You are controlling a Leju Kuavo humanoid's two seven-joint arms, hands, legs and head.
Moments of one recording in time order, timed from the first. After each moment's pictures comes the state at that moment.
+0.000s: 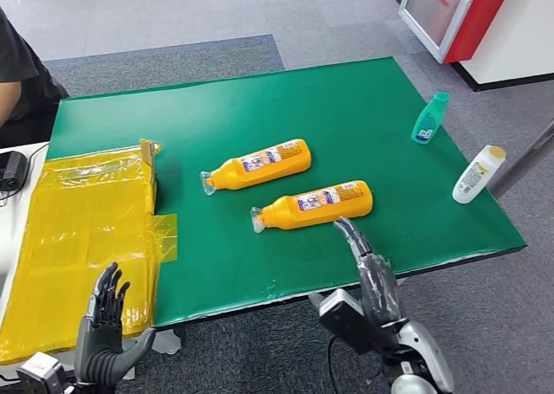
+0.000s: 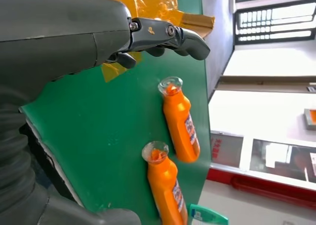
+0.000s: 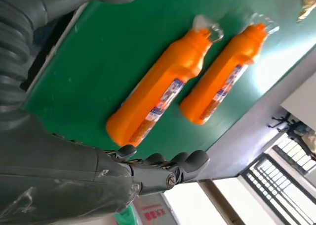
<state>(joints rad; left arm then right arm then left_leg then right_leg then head) 0.29 -0.11 -0.02 -1.53 -0.15 -0.24 -0.57 0.18 -0.13 0.27 -1.82 0.65 -0.16 -0.01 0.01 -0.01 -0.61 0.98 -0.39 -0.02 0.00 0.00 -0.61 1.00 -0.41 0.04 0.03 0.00</state>
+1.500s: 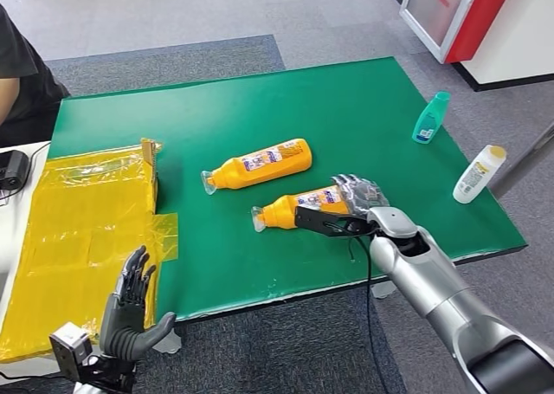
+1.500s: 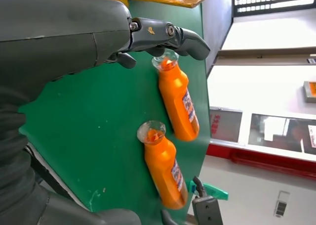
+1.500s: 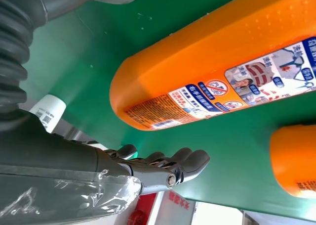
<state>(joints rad) 0.14 -0.10 -0.08 -1.35 -0.15 -0.28 -0.59 -0.57 -0.20 0.48 -1.02 0.86 0.23 0.26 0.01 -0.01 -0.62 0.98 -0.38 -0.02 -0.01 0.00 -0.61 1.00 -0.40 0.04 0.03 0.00</state>
